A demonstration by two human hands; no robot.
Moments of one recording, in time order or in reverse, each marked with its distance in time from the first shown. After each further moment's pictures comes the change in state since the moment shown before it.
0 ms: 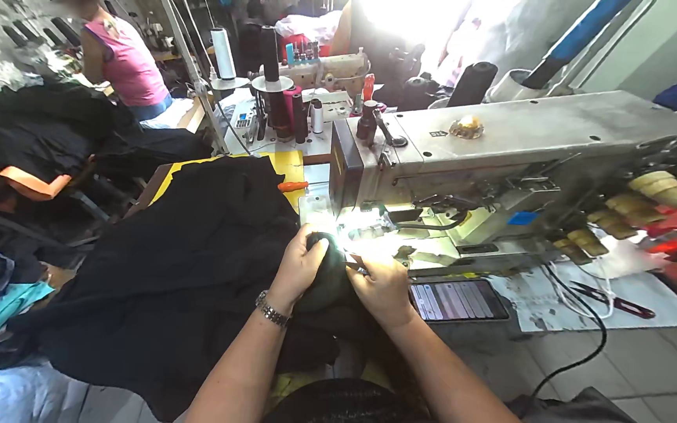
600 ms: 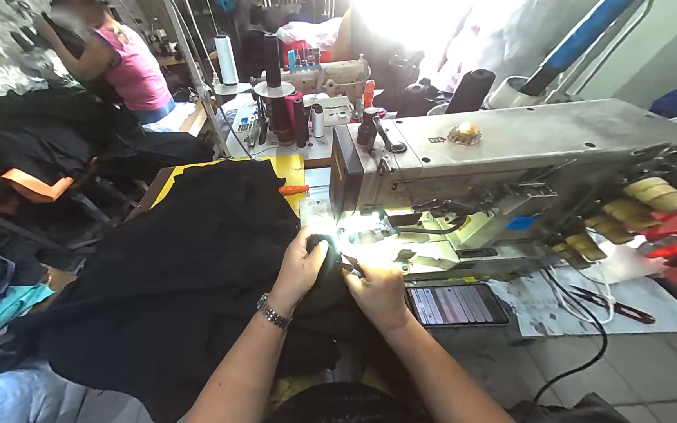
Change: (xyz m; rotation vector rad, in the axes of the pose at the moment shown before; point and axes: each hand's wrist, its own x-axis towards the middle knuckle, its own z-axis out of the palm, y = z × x) left_hand 0.002 -0.002 0.000 0.022 0.036 0.018; right_hand 0.002 -0.007 0.002 -0.025 -0.025 0.002
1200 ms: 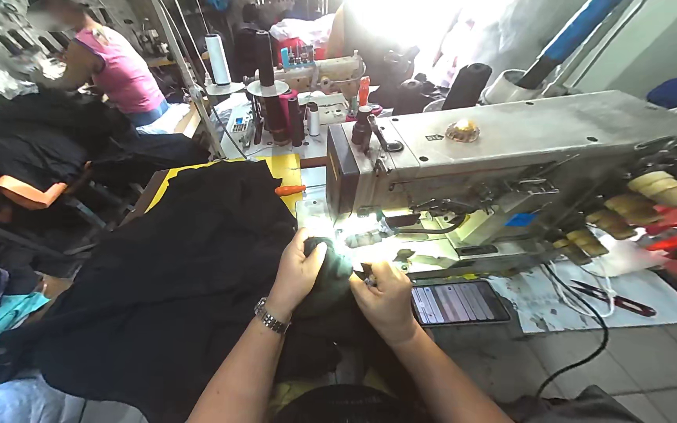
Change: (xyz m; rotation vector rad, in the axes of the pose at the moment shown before) left_hand 0.001 -0.005 -0.001 0.098 0.001 0.094; right_hand -0.011 0.004 -0.005 0.075 0.147 0.045
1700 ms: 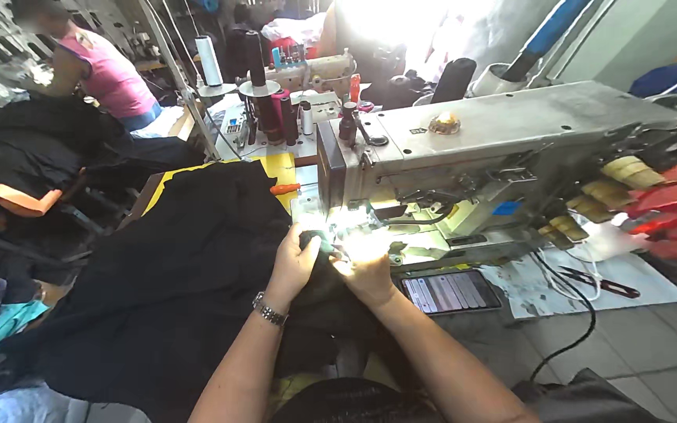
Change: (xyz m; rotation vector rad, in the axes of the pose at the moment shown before) left_hand 0.004 0.001 0.001 0.126 0.015 -0.015; right_hand 0.019 0.010 0.022 -0.107 -0.042 -0.161
